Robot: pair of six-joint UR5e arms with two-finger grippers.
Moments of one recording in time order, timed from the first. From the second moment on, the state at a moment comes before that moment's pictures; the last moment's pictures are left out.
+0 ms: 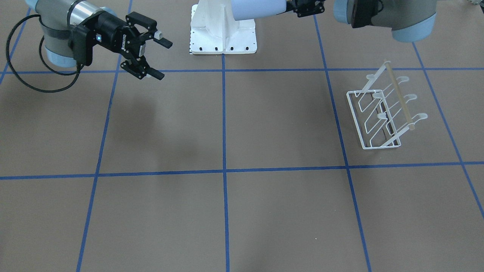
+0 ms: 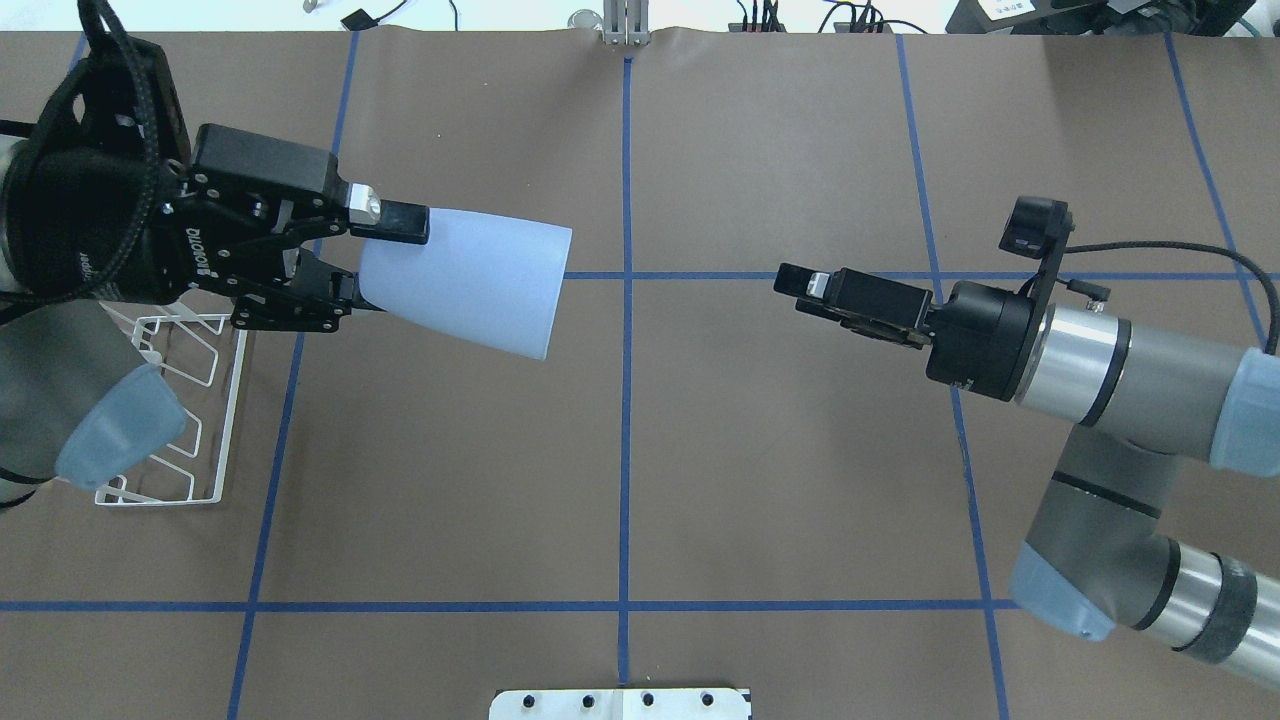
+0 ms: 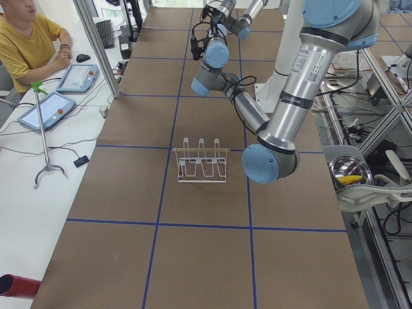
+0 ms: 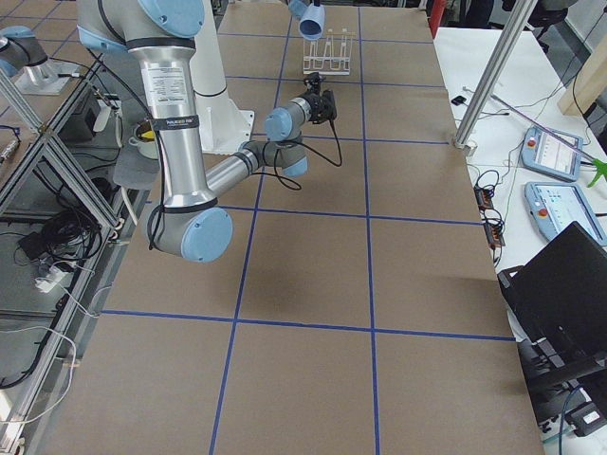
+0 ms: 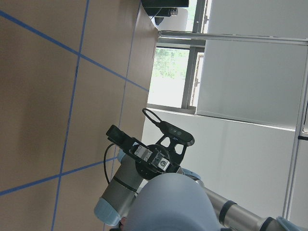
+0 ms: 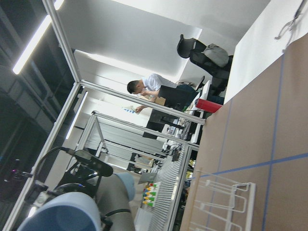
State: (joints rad) left arm -0.87 -1.96 -1.95 -2.96 -2.29 -2.13; right arm 0.62 -1.40 1.83 -0.08 1.70 1.54
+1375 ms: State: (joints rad) left arm -1.11 -1.93 -2.11 -1.87 -2.39 -1.17; right arm 1.28 -1.63 1.82 -1.09 2.25 0.52
